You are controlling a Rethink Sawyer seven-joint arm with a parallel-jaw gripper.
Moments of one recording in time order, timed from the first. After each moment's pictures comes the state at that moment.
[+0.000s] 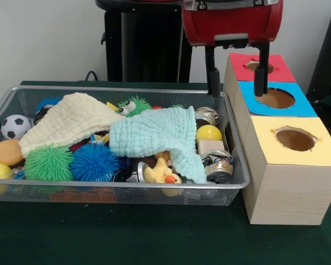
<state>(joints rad) -0.27 -0.63 0.17 1.16 0.03 0.98 1.78</state>
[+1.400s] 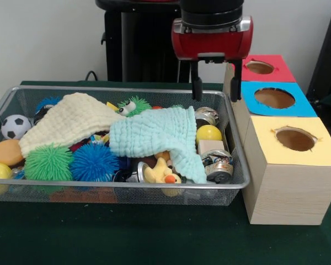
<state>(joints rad) -0.32 -0.69 0.18 1.43 0.00 0.83 1.78</state>
